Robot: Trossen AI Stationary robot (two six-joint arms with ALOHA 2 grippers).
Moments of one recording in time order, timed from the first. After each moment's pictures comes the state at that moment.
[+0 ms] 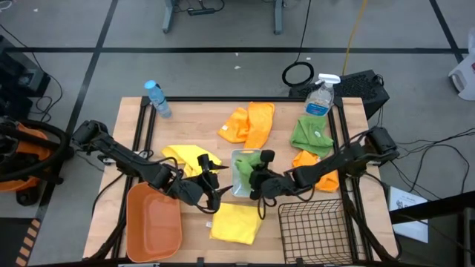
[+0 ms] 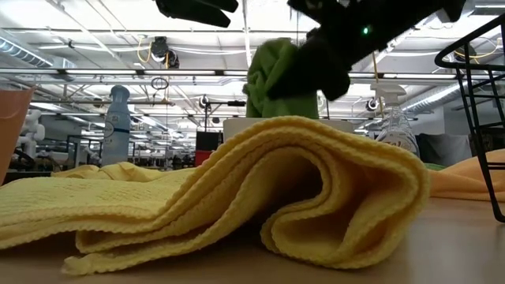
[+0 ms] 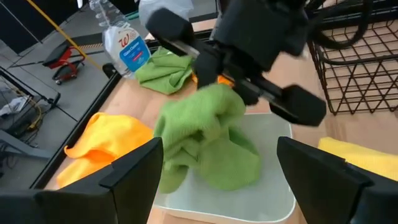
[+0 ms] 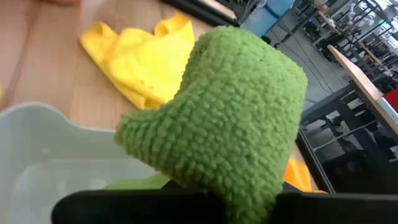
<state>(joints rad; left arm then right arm) -0.47 1.47 1.04 -0.15 -0.72 -0.13 0.34 1.70 0.95 0.13 0.80 -0.11</state>
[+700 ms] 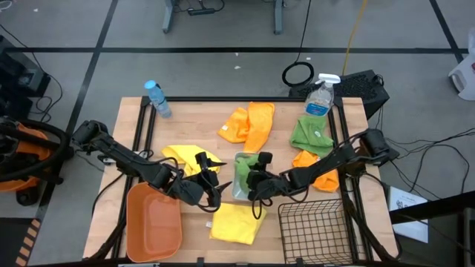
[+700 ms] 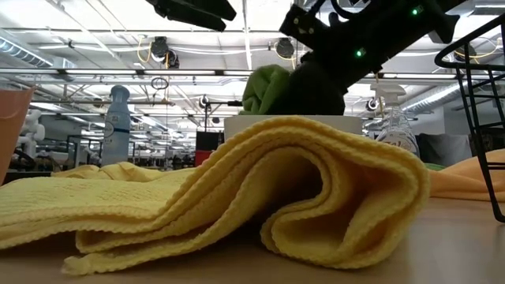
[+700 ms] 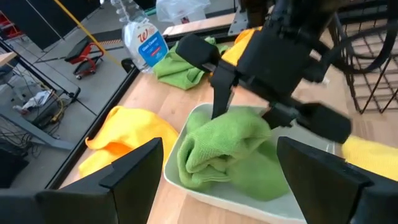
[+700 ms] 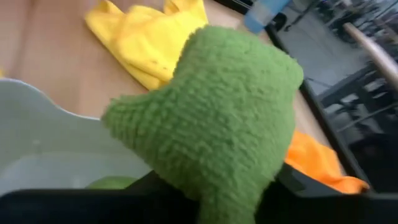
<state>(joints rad) -0.47 1.47 1.04 -0.18 -0.78 -0.14 0.33 1.77 0.95 0.13 0.76 -0.01</state>
